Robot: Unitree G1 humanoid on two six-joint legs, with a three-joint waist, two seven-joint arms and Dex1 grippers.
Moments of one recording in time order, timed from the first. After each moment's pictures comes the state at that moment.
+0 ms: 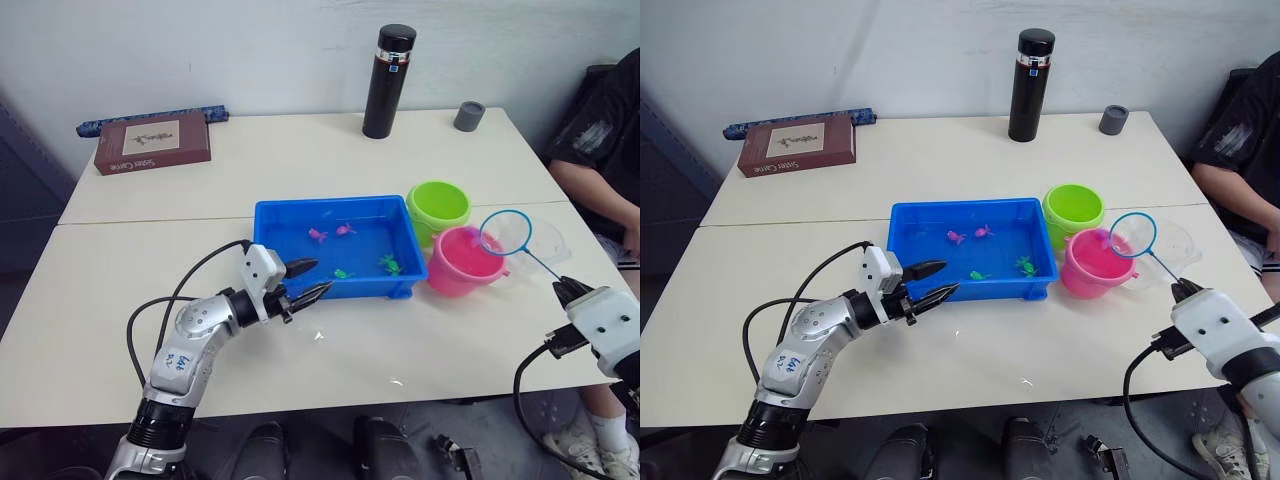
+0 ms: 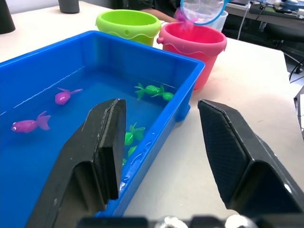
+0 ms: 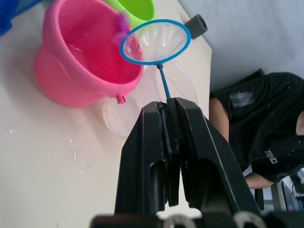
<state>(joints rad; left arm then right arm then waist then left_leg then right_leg) -0.25 0.33 -0.08 -0.18 -0.31 0.29 -0.68 0.44 -0.69 -0.55 -0.63 -0.06 0.19 0.46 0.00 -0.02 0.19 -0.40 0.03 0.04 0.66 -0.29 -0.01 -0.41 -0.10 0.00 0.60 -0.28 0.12</state>
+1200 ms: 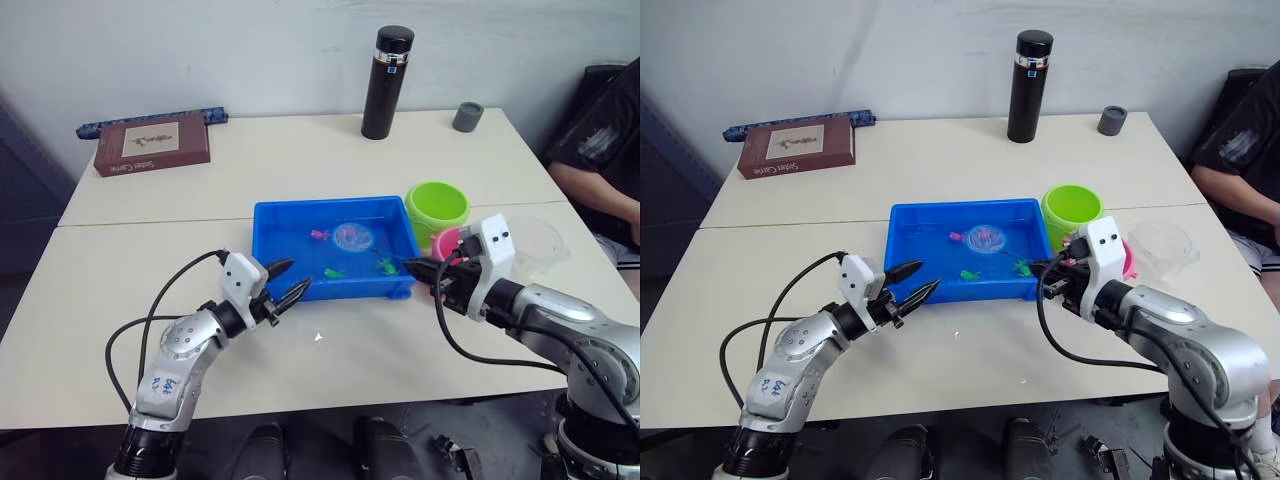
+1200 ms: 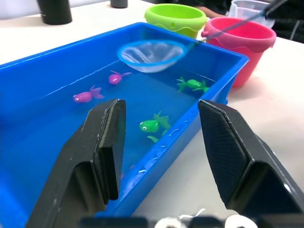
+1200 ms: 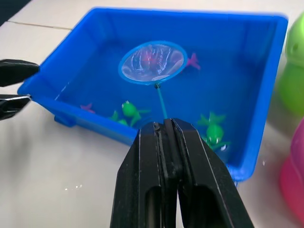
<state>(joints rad) -0.11 0.33 -0.03 -0.30 -0.28 0.29 -0.52 -0.34 -0.49 -0.30 -0.59 0.74 1.30 0.35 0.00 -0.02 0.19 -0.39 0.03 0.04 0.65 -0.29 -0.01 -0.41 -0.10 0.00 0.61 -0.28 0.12</state>
